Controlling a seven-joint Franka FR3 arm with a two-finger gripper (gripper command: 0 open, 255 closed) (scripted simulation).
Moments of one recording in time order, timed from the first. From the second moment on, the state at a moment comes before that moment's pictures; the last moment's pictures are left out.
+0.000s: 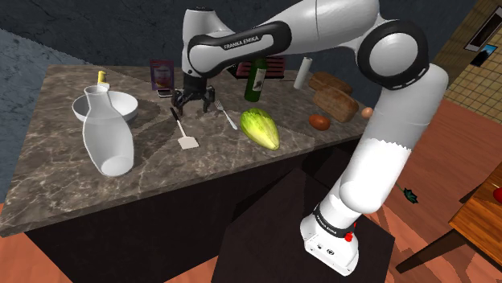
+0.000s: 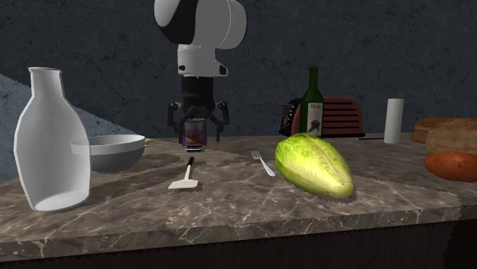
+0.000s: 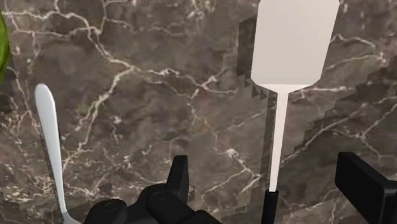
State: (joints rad) arm 0.05 0.17 0.24 -1.91 -0.10 2.13 0.59
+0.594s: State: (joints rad) arm 0.09 0.40 0.22 -1.73 -0.15 2.17 0.69
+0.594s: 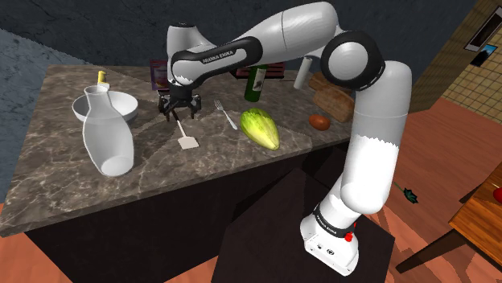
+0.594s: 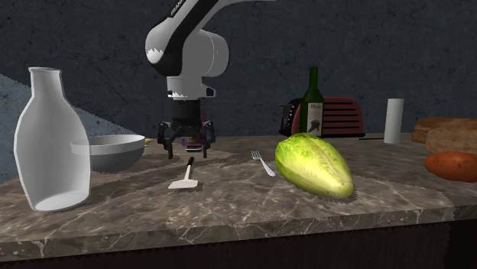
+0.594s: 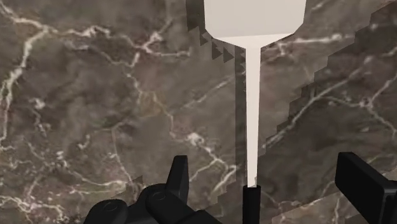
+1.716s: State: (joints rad) arm 0.09 0.43 0.22 -1.75 -0.16 2.21 0.70
